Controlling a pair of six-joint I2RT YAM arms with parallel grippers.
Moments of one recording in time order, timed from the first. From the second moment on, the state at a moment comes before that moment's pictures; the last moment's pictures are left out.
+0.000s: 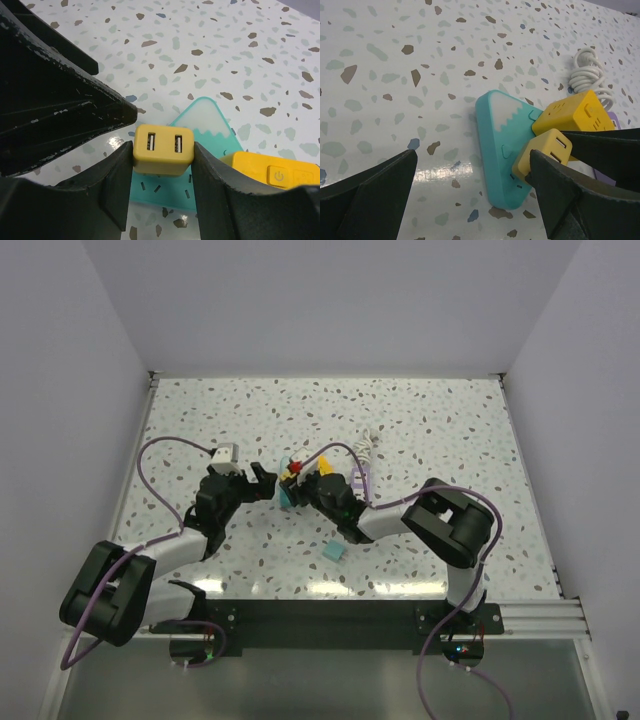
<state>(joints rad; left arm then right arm) -0.35 1.25 0.31 0.67 -0.05 -0.41 0.94 1.91 0.86 0.88 0.17 -0.02</state>
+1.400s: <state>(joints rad) -0.33 1.19 0.32 0.62 -0.06 -0.41 1.02 1.95 0.79 1.02 0.35 0.02</state>
